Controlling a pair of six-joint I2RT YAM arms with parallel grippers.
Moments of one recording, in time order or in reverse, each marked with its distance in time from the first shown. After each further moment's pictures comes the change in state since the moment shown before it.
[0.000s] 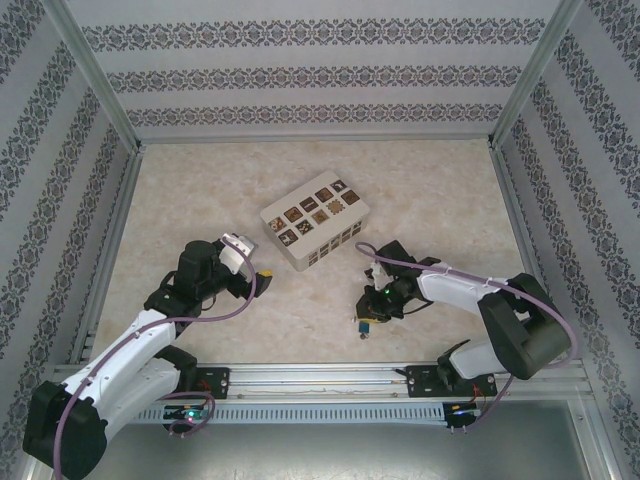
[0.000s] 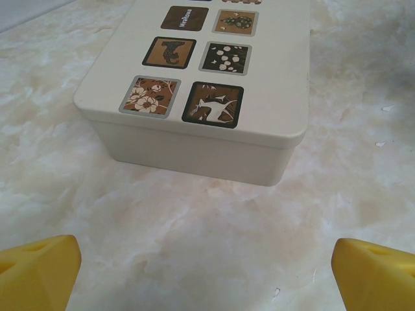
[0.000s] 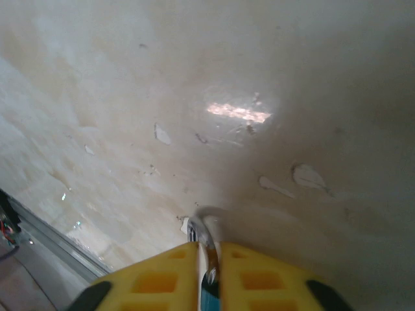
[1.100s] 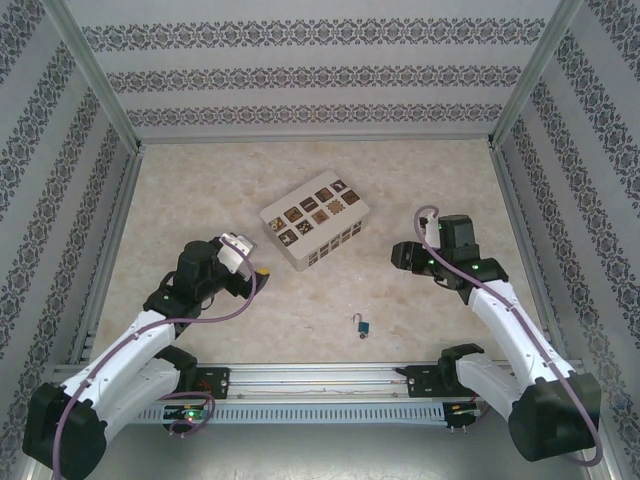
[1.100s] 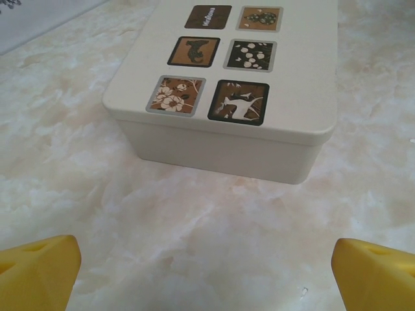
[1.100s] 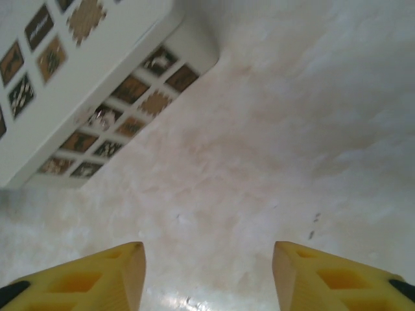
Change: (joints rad) left arm -0.001 -0.016 0.000 -0.002 -0.072 0.039; right arm -0.383 -0.459 0.095 -0.037 0.276 -0.243
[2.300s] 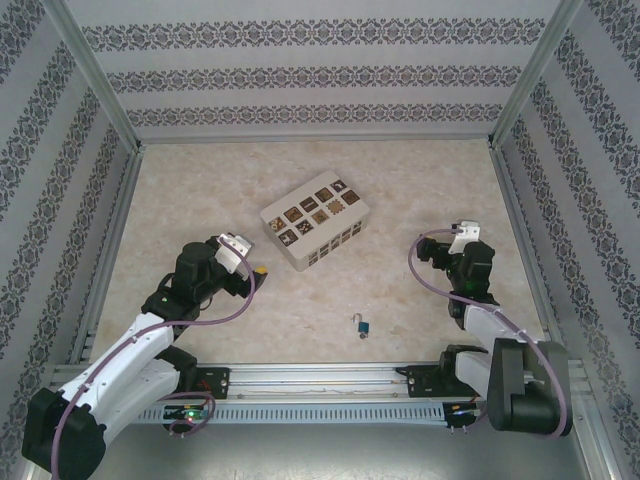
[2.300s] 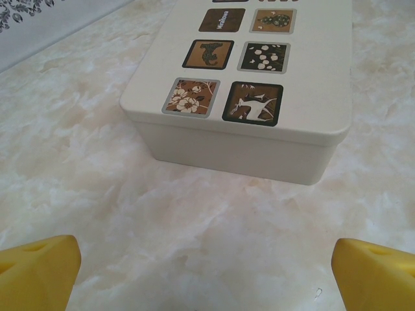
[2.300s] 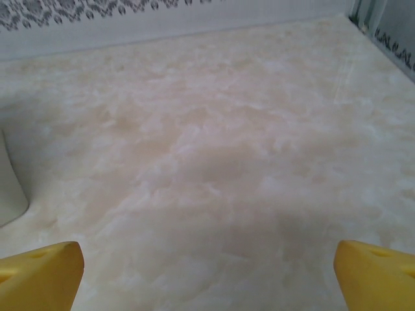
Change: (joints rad) left arm 0.000 -0.020 -0.005 -0.002 -0.033 0.014; right arm -0.255 0.151 -0.465 1.097 0.193 -0.254
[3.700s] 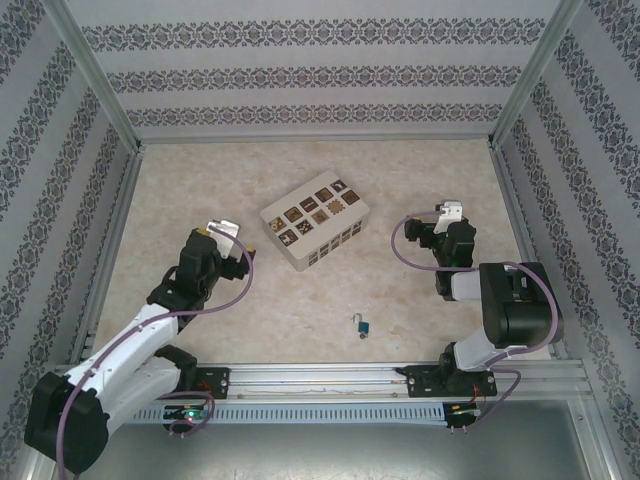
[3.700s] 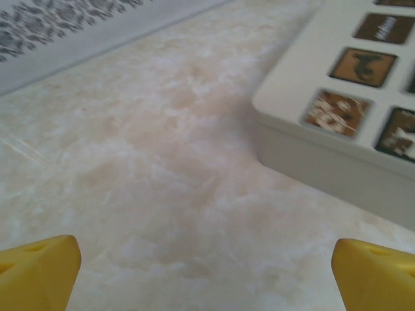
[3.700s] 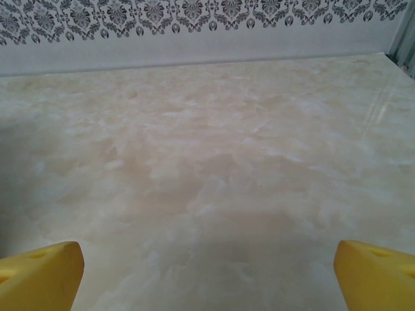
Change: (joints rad) left arm 0.000 0.102 0.027 0.115 -0.349 -0.126; right arm 0.094 0.439 0.158 0.332 0.061 -0.024
